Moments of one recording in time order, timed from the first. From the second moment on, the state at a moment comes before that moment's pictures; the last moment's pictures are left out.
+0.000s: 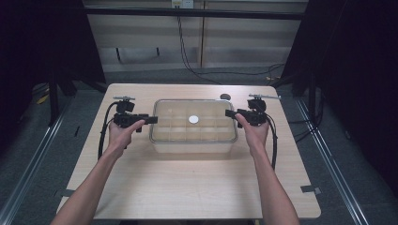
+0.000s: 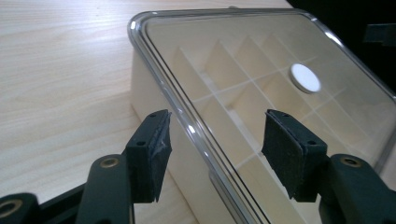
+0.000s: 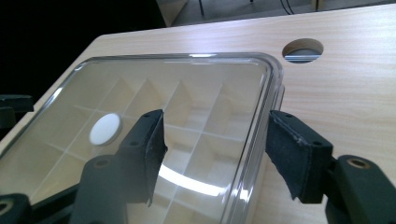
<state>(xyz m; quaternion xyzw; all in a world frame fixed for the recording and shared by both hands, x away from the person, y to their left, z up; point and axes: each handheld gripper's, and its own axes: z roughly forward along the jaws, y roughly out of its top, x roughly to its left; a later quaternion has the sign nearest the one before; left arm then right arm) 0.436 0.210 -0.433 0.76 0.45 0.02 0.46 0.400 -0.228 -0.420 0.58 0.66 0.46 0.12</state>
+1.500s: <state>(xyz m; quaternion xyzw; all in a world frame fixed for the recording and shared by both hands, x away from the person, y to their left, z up) 0.277 0.263 -0.447 0.80 0.39 0.07 0.45 0.222 -0.261 -0.440 0.53 0.68 0.48 0.12</state>
